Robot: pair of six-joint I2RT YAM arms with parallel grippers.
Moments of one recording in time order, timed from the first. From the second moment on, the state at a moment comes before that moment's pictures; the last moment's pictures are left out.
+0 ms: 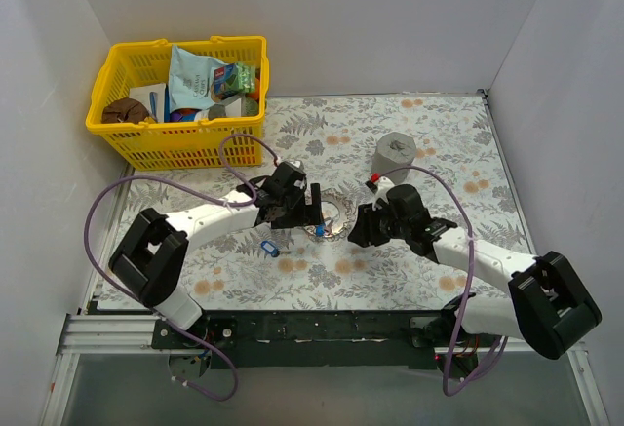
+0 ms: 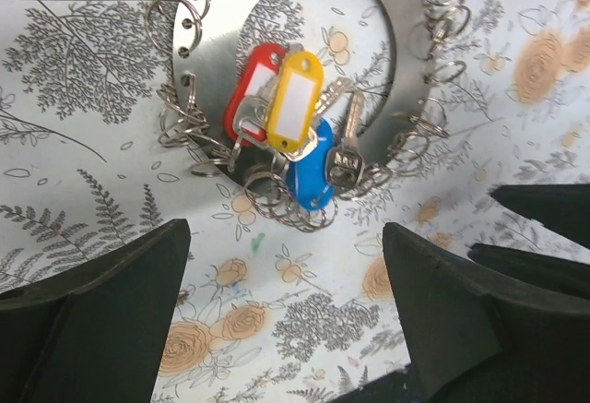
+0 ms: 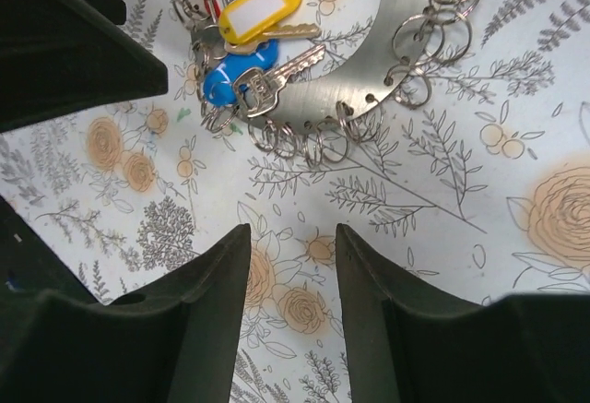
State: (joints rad) left arm -0.73 1.60 1.01 -0.37 -0.01 -0.71; right arm 0.63 1.24 0.56 -0.04 -0.26 0.35
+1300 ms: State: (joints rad) left arm -0.59 1.47 0.86 -0.13 0.30 -0.73; right arm 0.54 1.45 0.48 0.32 -0.46 0.49
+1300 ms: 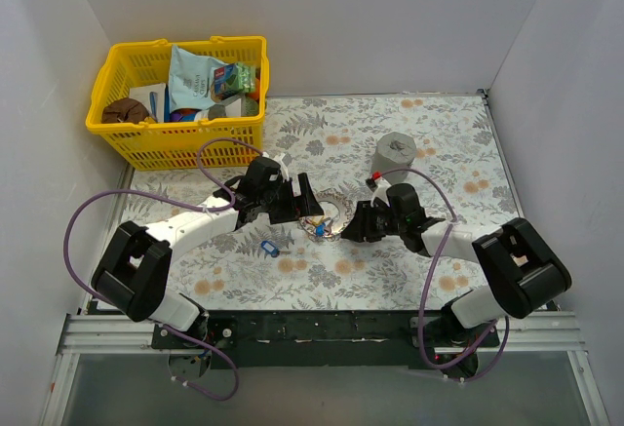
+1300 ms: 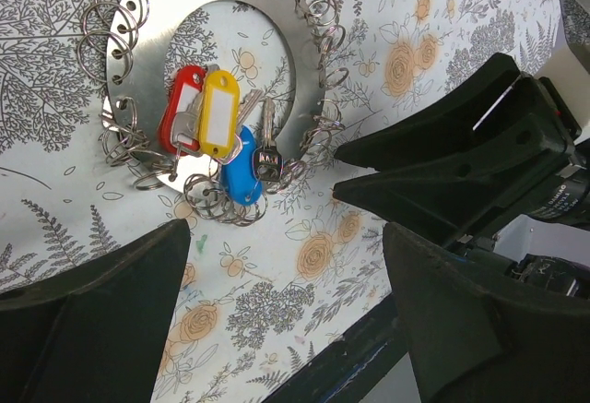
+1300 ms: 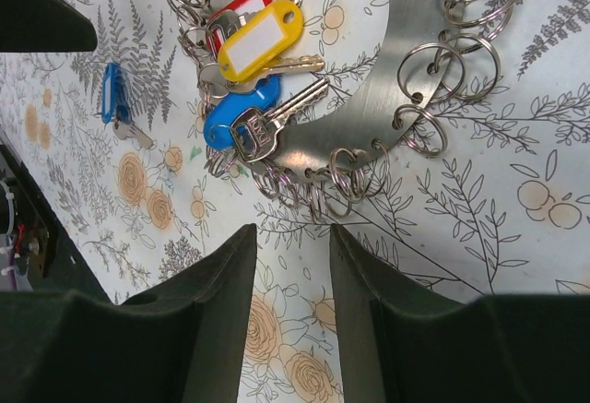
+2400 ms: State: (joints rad) left arm -0.59 1.47 0.83 -0.11 0.30 -0.74; right arm 0.53 1.57 0.52 0.40 -0.47 0.49
